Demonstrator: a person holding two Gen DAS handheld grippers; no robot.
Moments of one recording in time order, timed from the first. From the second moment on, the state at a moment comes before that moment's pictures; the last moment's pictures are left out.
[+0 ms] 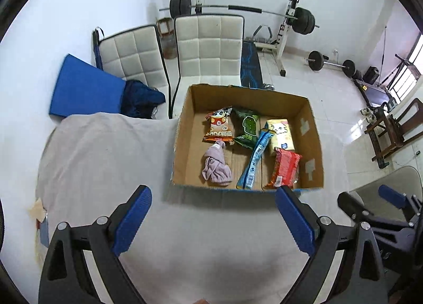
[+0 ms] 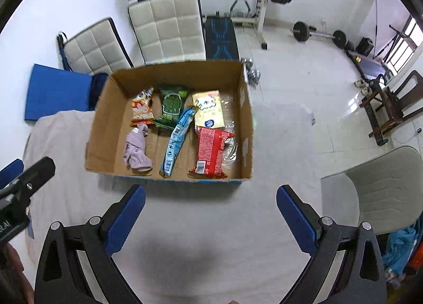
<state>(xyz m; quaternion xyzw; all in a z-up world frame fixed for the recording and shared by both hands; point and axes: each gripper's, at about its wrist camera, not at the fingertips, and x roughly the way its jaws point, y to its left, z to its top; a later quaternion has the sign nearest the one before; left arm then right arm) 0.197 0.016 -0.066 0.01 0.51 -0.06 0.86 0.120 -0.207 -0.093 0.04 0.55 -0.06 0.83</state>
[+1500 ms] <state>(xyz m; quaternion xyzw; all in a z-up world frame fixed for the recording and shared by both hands) 0.088 0.027 0.033 0.01 0.44 -0.05 0.90 -0.024 -0.194 0.074 0.03 0.44 -0.06 0.90</state>
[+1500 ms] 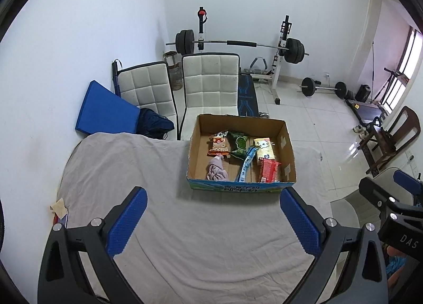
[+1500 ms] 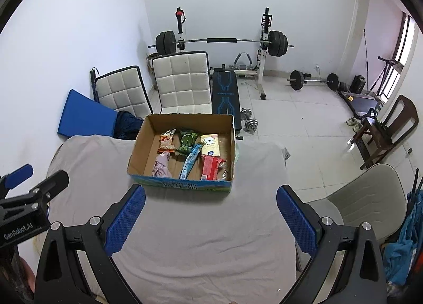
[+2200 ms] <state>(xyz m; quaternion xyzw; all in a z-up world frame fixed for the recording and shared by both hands) 0.098 0.031 0.036 0.01 0.43 -0.04 0.90 -0.001 -0.191 0.070 0.02 0.43 -0.06 0.90</state>
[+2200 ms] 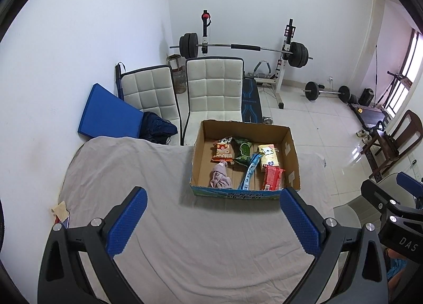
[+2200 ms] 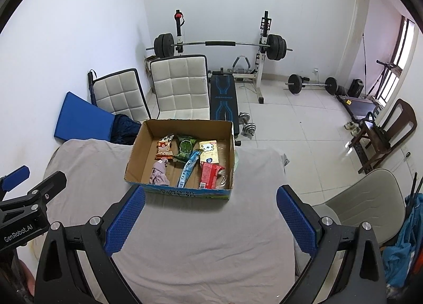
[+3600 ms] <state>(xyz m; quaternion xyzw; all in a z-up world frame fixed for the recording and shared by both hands) 0.104 0.028 0.034 0.01 0.43 -0.04 0.90 0.004 -0.192 0.071 0.02 0.43 -0.06 0.90</state>
